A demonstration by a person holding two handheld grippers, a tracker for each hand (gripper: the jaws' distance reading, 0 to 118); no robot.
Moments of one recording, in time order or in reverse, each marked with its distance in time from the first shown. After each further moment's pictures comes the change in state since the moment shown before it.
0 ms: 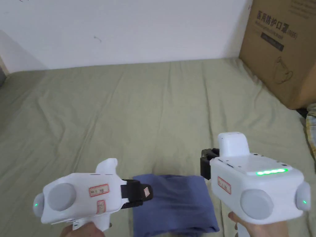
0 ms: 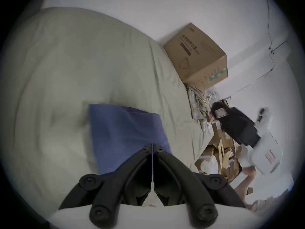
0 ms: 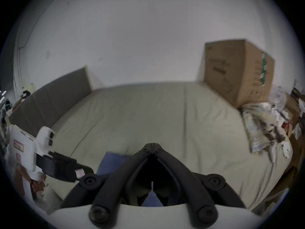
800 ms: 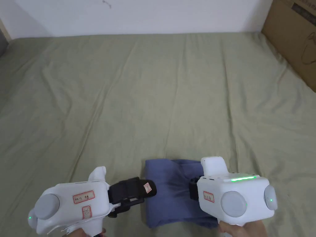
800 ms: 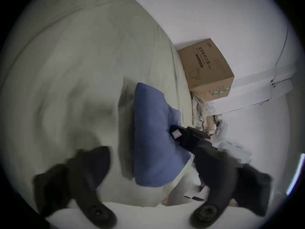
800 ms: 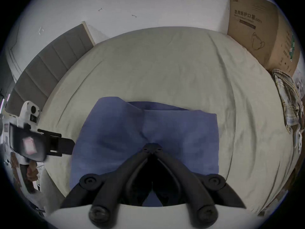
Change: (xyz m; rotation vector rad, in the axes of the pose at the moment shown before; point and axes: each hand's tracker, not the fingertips) left arm -0.102 -0.013 -0.033 -0.044 -0.172 0.279; right arm -0.012 -0.074 -0.110 -0.329 0.051 -0.007
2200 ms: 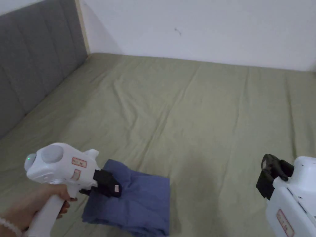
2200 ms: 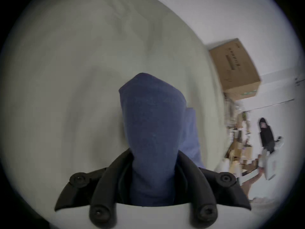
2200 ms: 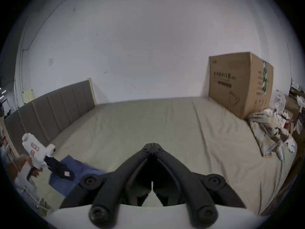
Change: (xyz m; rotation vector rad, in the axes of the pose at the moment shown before) left arm -0.071 0.110 0.179 -0.070 0.515 -0.069; right arm -0.100 0.029 0.117 0.679 -0.137 0.021
